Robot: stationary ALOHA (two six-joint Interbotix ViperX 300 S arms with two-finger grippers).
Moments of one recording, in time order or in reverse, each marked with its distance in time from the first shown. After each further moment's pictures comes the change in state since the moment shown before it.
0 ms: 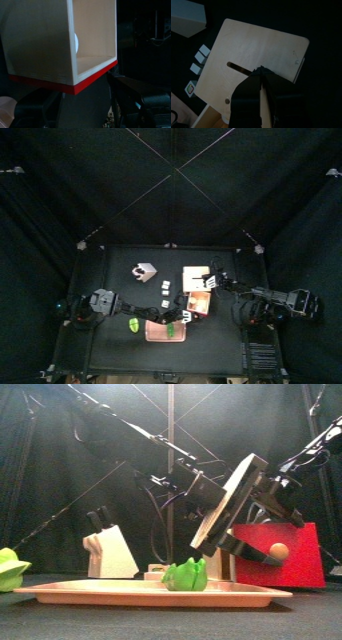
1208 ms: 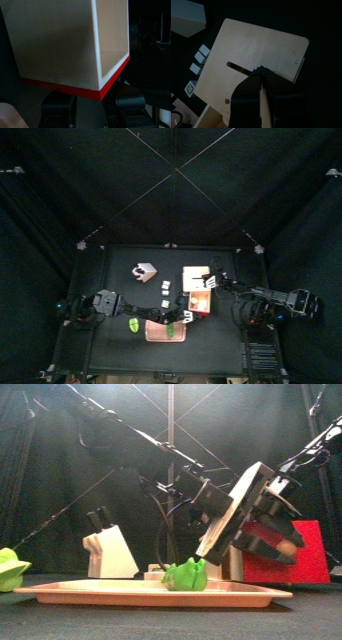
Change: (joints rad) left arm 0.026 0.046 -0.040 -0.026 0.000 -0.006; right arm 0.002 0.002 0.000 0.000 0.005 0.000
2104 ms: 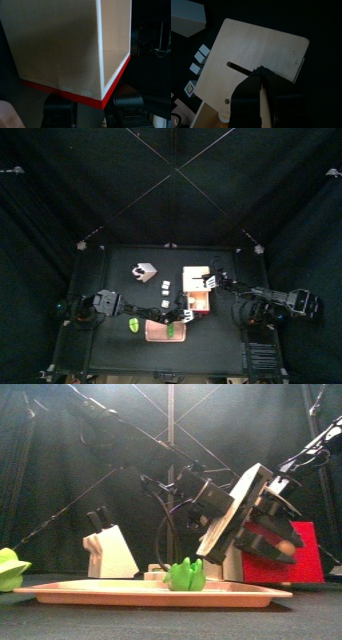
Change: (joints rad) left arm -0.029 0.002 -0.015 -0.077 -0.002 0.000; right arm -0.002 0.000 0.000 -0.003 0.000 0.000
